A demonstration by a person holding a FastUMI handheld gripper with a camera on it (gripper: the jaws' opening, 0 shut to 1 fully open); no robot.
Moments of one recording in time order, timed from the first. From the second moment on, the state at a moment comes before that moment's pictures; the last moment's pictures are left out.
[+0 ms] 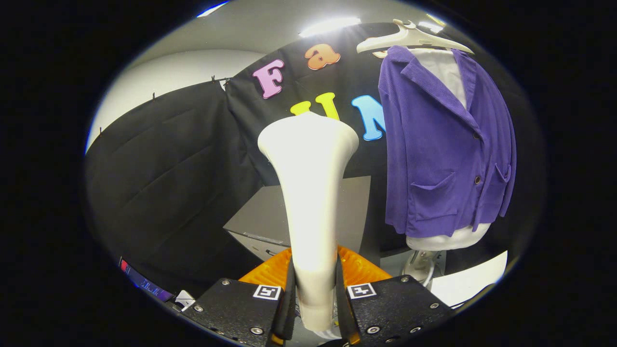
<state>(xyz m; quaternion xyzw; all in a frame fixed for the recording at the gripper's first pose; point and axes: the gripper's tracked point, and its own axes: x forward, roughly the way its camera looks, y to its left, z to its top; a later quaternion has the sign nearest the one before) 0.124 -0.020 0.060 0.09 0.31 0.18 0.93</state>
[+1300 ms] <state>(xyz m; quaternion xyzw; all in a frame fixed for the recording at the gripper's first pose) 0.056 -0.027 0.066 0.09 0.29 0.17 0.94</state>
